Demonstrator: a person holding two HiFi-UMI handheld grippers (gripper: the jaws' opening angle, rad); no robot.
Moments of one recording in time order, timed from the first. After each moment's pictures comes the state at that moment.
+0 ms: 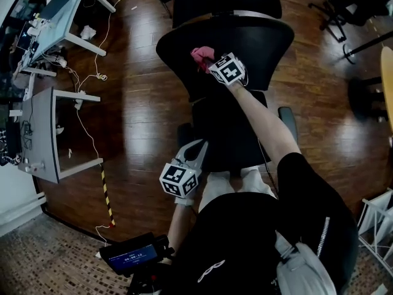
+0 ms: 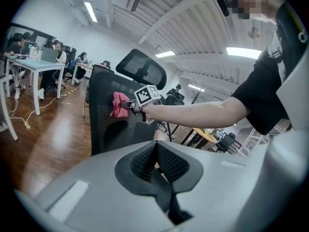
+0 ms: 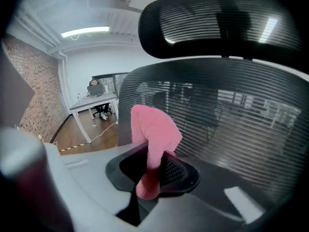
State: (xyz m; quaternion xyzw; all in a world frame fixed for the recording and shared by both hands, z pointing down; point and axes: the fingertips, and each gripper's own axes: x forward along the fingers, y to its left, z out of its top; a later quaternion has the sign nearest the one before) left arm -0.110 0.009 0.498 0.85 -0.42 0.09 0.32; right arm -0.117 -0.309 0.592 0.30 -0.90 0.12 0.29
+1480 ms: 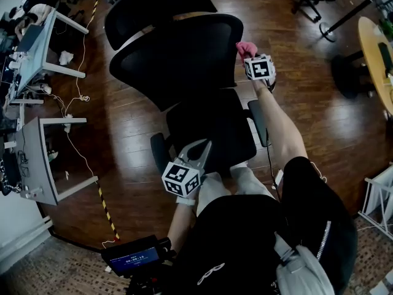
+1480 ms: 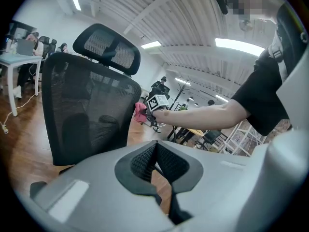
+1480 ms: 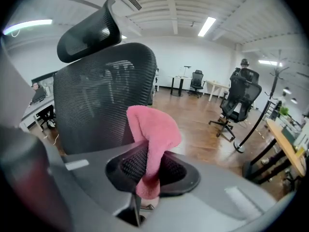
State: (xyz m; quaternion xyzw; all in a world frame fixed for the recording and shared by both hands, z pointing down) left arm 0.051 0.003 0.503 0.88 -0.33 0.11 0.32; right arm 0.269 -0.321 0.623 0.57 -0.73 0.20 0.31
